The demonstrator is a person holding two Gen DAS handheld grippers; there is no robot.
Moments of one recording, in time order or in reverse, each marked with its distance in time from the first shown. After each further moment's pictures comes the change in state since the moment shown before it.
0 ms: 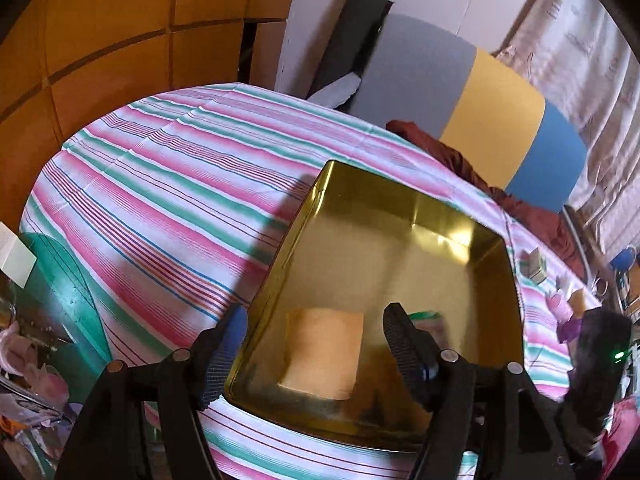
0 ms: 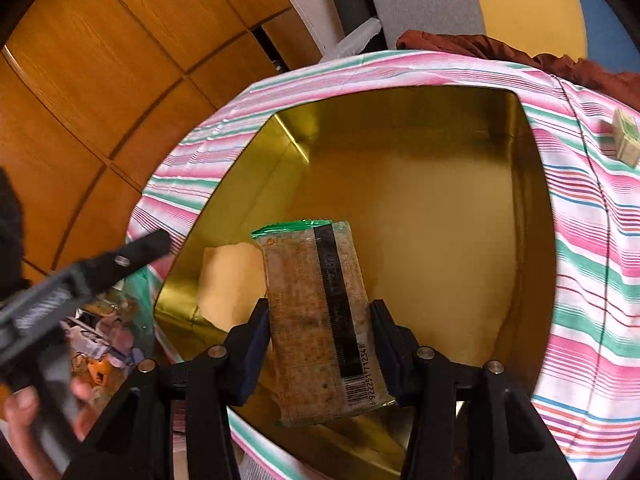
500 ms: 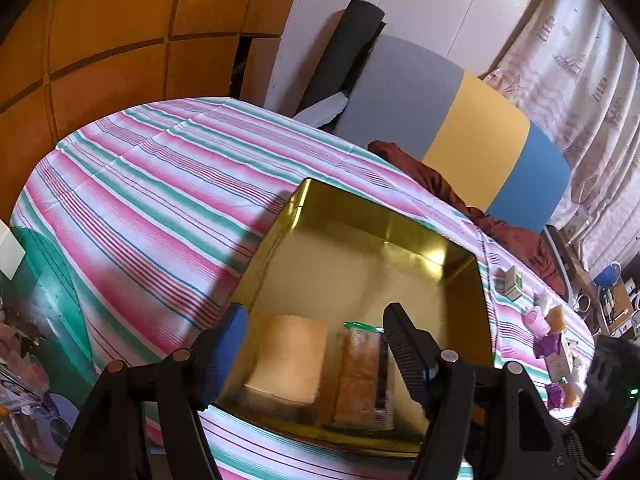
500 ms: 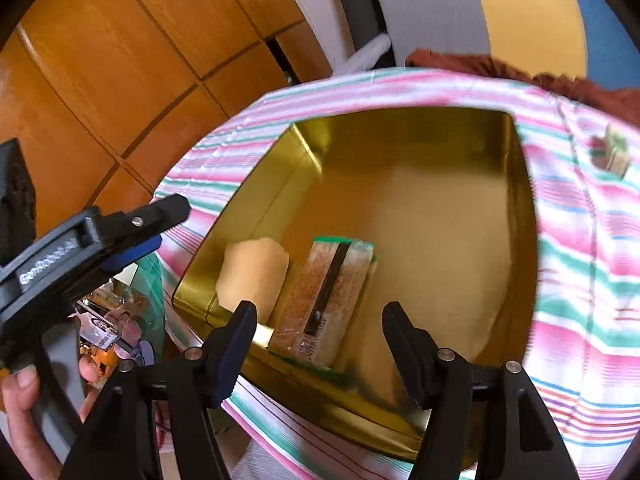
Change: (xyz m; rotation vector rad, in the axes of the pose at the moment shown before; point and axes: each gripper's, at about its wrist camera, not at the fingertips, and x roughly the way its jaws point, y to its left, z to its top) left arm -0.017 -0.014 -0.004 -0.033 -0.067 -0.072; right arm -0.034 0.010 -0.014 -0.051 -0.082 -0.002
